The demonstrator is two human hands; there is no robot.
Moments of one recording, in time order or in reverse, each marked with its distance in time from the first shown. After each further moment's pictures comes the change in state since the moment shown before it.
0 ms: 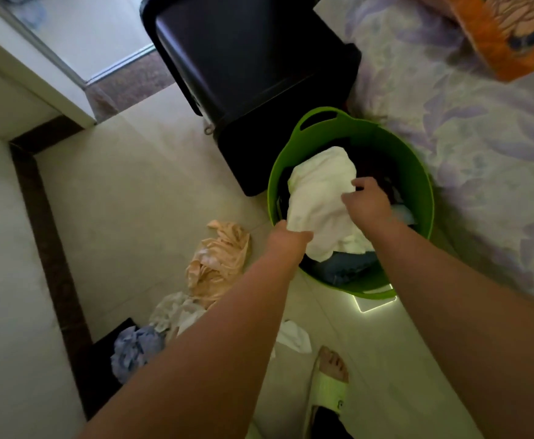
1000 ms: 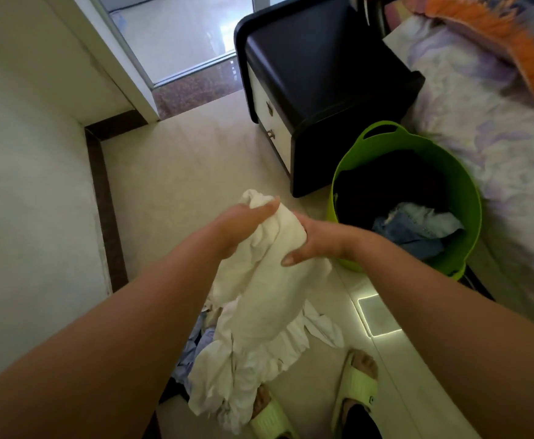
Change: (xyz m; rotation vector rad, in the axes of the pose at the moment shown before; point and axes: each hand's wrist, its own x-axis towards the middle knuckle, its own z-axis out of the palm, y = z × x) left_hand -0.090 -0.044 -0.238 0.097 0.014 0.190; right_hand -0.179 -0.092 0.122 -0.288 -0.905 -0.386
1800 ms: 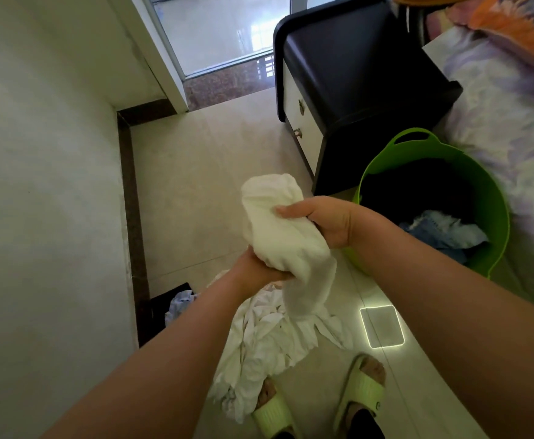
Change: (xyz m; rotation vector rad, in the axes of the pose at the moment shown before) left_hand -0.029 -0.098 0.005 0.276 -0.035 0.123; right_hand 0.003 -0.081 0.028 0.700 -0.178 0.167
